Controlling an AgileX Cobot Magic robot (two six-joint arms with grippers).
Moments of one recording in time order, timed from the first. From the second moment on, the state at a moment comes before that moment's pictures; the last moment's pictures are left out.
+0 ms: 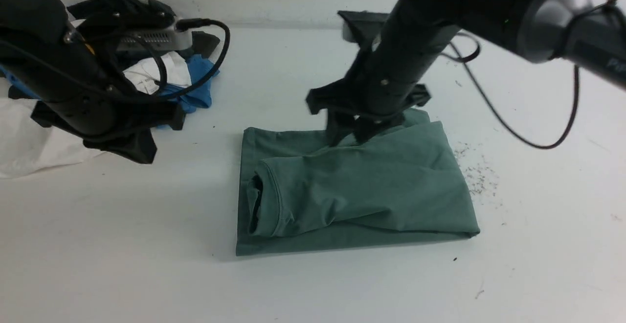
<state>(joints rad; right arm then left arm) 0.50 2.02 -1.90 0.18 1.23 0.11 -0.15 1.56 -1.33 -0.22 1.06 0.03</state>
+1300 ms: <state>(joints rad) 0.38 1.88 -1.65 0.19 1.24 -0.04 -0.26 1.88 -1.38 -0.53 0.80 0.25</state>
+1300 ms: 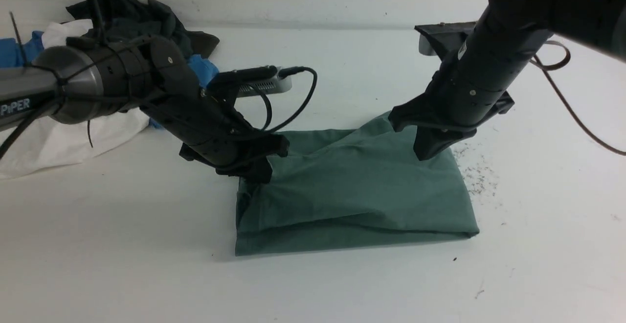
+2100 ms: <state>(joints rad) 0.39 1.91 -1.55 0.22 1.23 -0.14 -0.22 1.92 -1.44 -0.35 0.85 0.28</state>
